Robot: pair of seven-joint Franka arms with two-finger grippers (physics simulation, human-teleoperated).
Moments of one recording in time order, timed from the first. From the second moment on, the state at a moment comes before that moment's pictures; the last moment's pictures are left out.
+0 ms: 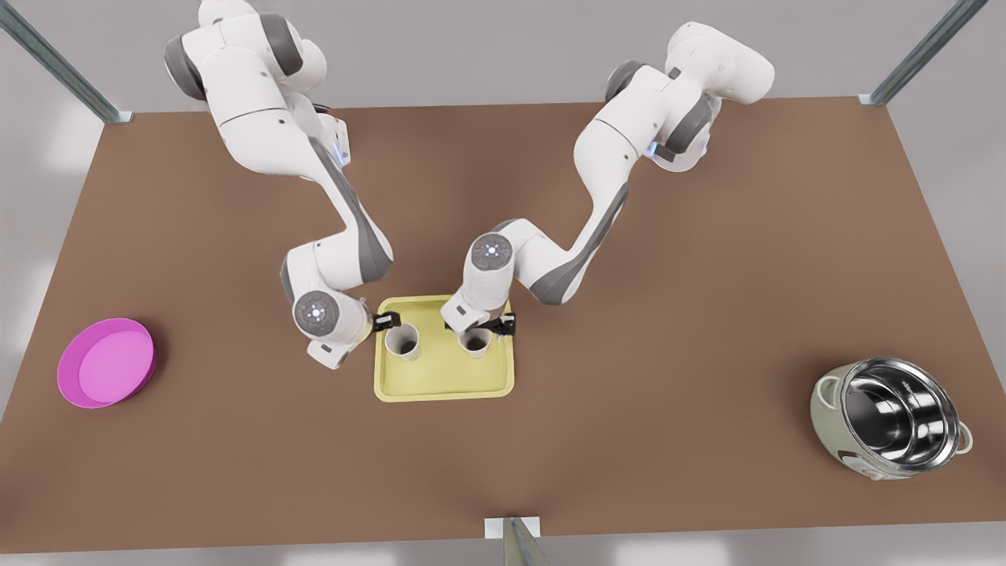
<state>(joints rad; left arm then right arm) -0.74 0.97 -0.06 -0.97 0.09 2.10 -0.72 0.35 0.50 0.00 -1.67 0.09 1.96 0.13</state>
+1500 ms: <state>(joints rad) -0.27 0.86 -0.06 -1.04 0.02 1.90 -0.72 0.20 0.38 0.01 -1.84 0.10 2.19 0.14</state>
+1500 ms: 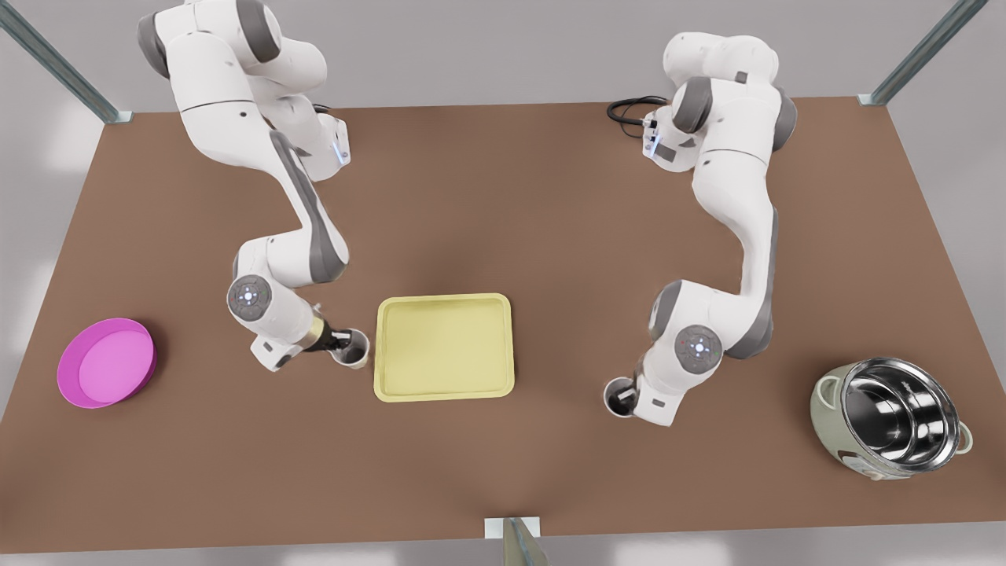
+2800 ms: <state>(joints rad) -0.11 0.23 -0.05 -1.51 0.01 1.74 -0.08 -0.09 0.14 0.13 -1.54 -0.04 1.62 -0.08</state>
